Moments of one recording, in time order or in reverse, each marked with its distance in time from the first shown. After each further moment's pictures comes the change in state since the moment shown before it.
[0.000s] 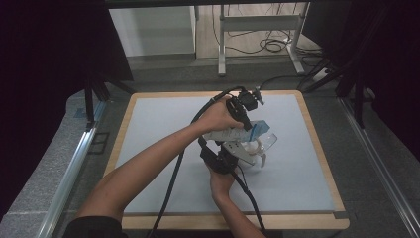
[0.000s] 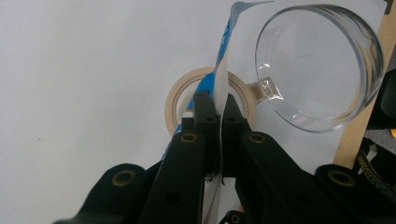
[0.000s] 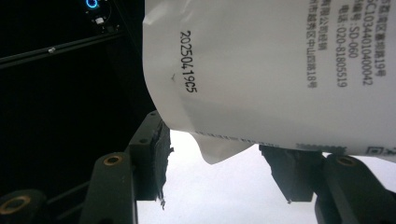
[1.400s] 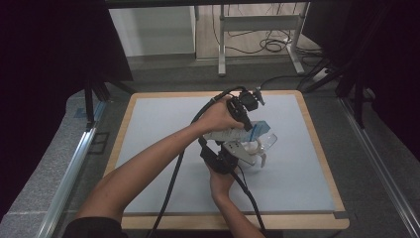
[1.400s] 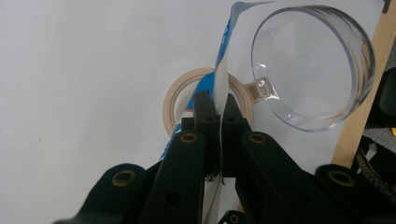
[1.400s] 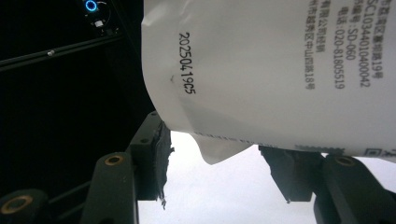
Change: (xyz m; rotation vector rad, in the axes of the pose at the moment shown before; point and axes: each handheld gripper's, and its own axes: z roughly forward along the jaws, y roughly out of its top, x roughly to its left) left arm -0.003 0.001 -0.001 0.003 0.003 0.008; right arm 0.001 0.001 -0.001 -0.011 -0.004 0.005
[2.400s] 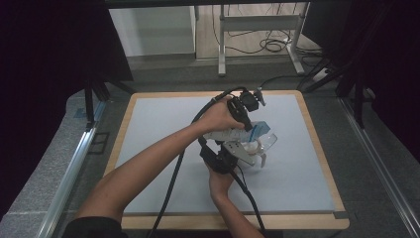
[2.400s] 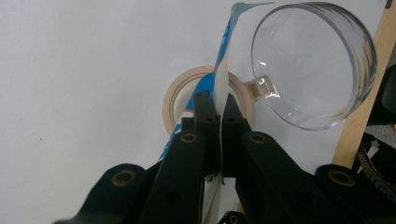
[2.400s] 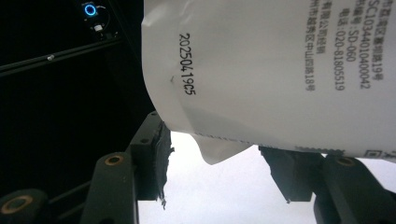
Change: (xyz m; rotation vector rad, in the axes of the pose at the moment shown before) left arm -0.001 0.002 0.001 0.012 0.003 0.010; right arm 0.002 0.000 0.001 -0.012 -0.006 0.019
